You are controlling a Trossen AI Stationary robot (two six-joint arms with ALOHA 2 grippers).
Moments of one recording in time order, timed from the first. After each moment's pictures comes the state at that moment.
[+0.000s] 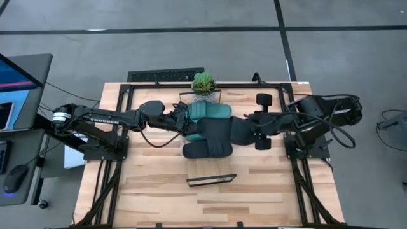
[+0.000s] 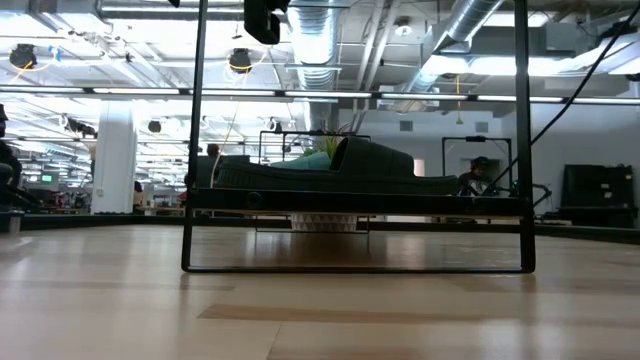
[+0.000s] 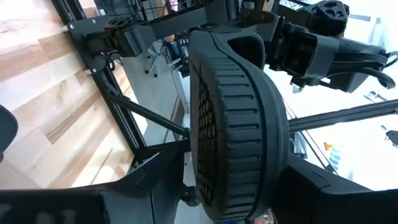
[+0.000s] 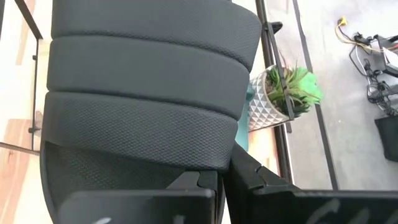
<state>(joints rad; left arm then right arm) 0.05 1.31 0.93 0.41 0.23 -1.35 0.30 1.36 1.71 -1.33 0.49 0.00</state>
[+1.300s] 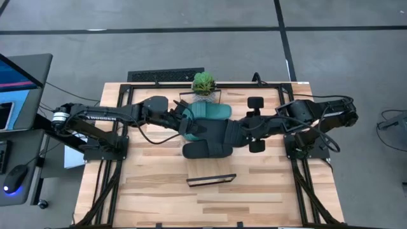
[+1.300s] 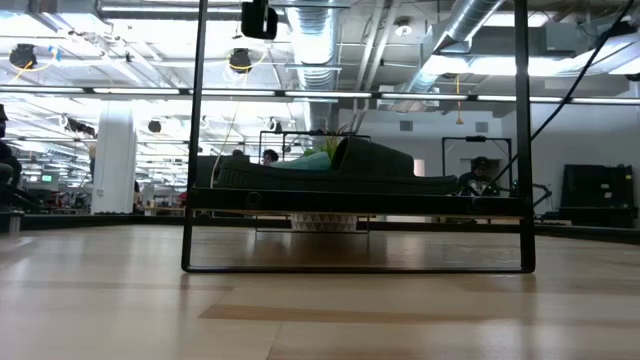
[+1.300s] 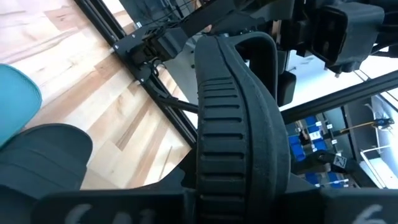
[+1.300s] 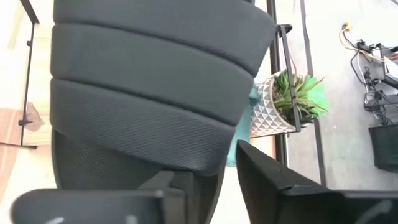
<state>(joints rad) 0.05 1.31 1.09 0.06 0.22 -1.03 0.27 1.44 1.71 -1.29 0.47 -0.08</state>
